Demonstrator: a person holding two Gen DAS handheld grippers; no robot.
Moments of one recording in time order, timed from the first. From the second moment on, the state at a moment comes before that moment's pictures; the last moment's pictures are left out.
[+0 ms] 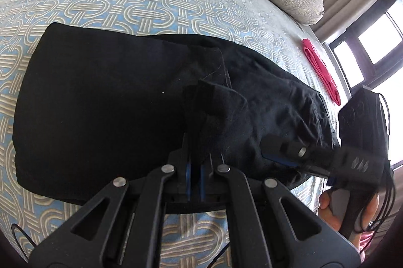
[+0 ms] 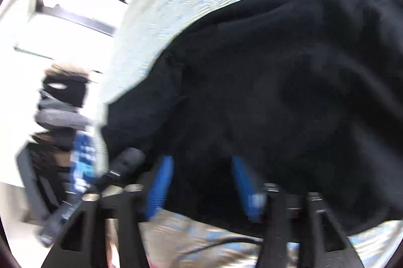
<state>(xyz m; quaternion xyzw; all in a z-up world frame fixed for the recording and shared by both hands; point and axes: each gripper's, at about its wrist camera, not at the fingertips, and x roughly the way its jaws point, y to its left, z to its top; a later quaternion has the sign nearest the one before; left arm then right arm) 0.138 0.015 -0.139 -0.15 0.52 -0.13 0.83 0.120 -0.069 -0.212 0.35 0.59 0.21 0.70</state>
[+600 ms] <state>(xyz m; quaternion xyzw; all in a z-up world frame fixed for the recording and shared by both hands) 0.089 0.050 -0.121 -0.11 0.52 -0.18 0.83 0.191 0.008 -0.218 0.29 0.68 0.20 0.64</state>
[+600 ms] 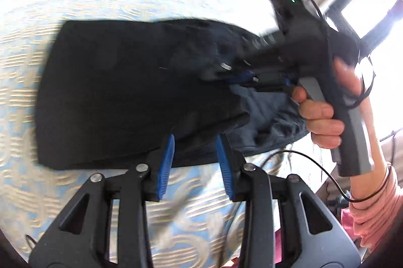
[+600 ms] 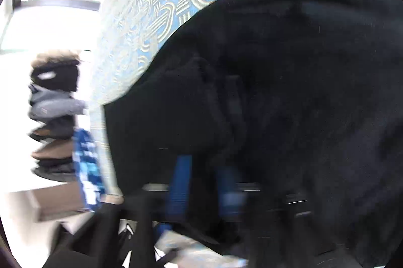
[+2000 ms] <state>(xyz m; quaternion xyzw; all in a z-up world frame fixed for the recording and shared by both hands) 0.075 0.155 -0.151 -0.11 0.52 -0.08 0.84 0.228 0.029 -0.196 0.18 0.62 0.22 0.73</state>
